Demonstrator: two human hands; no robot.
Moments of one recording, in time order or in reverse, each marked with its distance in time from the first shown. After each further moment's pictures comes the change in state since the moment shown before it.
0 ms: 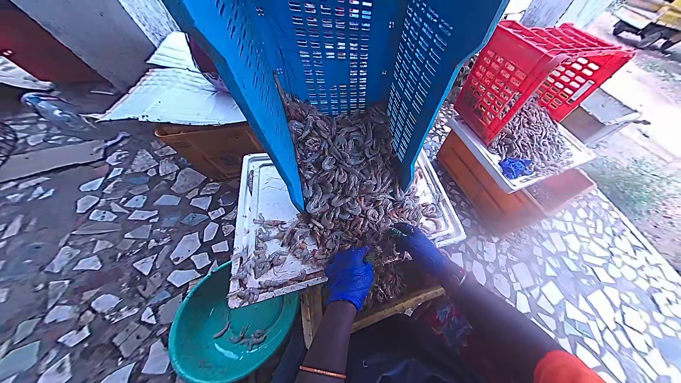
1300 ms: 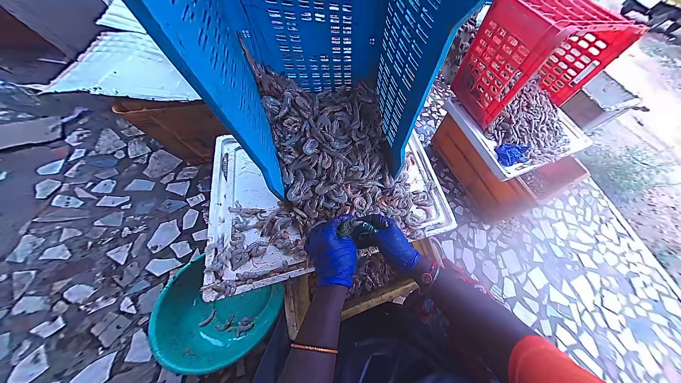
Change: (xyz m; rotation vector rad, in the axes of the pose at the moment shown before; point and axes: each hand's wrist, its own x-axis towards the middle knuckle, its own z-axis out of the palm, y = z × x) left_hand 0.018 0.010 0.013 -0.376 0.587 0.057; right_hand -0.003 -0.021 0.035 0.318 -0.063 -0.045
